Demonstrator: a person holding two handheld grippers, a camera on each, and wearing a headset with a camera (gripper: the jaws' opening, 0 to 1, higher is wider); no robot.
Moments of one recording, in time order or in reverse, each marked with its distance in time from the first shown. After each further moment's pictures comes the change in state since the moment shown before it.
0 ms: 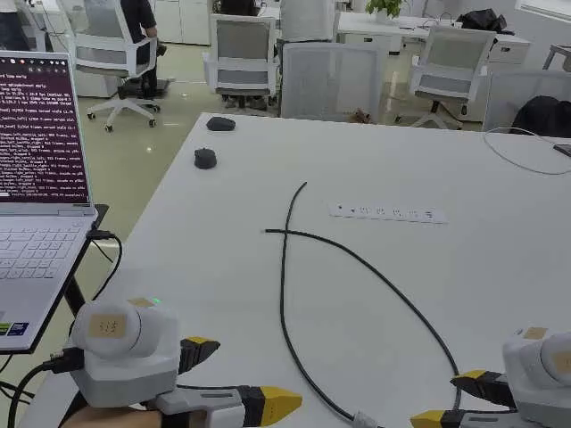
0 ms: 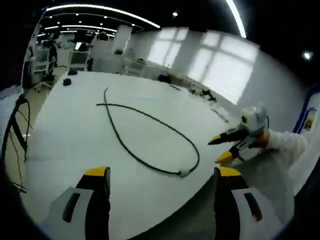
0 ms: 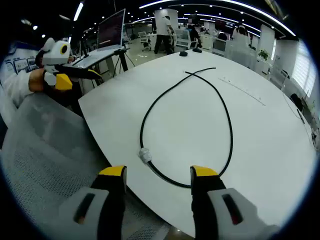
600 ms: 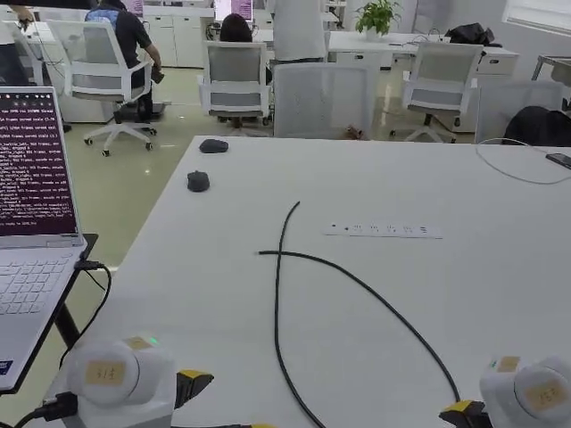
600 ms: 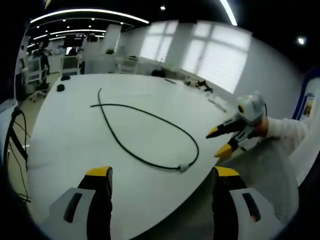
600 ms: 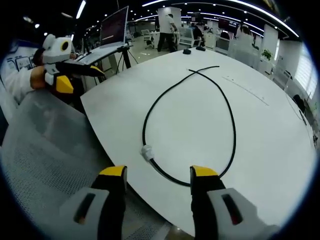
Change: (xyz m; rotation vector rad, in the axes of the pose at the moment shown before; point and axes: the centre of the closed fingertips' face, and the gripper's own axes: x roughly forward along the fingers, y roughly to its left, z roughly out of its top) left arm -0.001 0.002 0.002 -0.003 -0.005 0.006; right arm 0.000 -0.001 -0.001 0.010 -0.003 0.002
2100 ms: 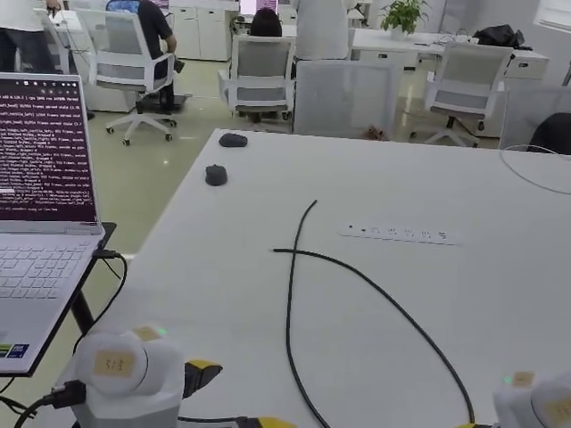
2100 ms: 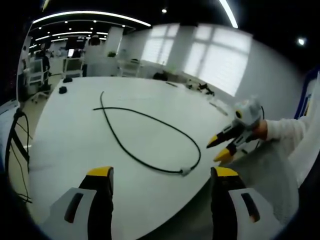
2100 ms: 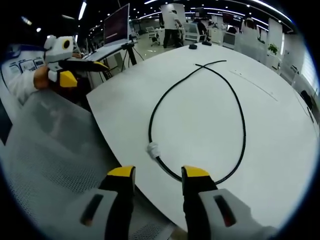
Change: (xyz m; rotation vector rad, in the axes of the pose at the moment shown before) left arm -0.002 0.007 0.007 -0.005 -0.030 0.014; right arm 0.011 0.004 -0.006 0.009 0.039 0.087
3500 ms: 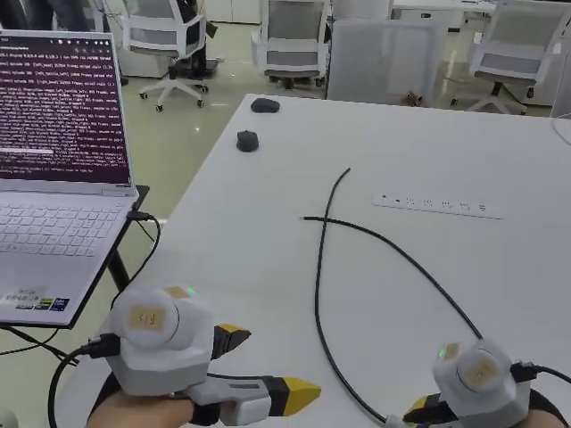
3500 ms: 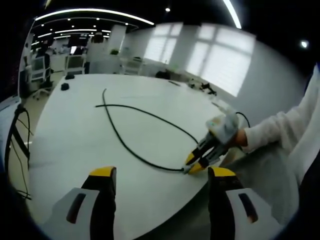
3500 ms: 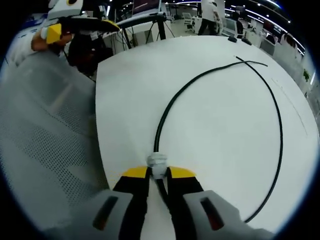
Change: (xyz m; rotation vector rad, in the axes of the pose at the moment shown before) left arm 0.000 0.003 -0.004 -0.020 0.014 0.013; right arm 0.088 0.014 -0.002 -0.287 0.133 0.164
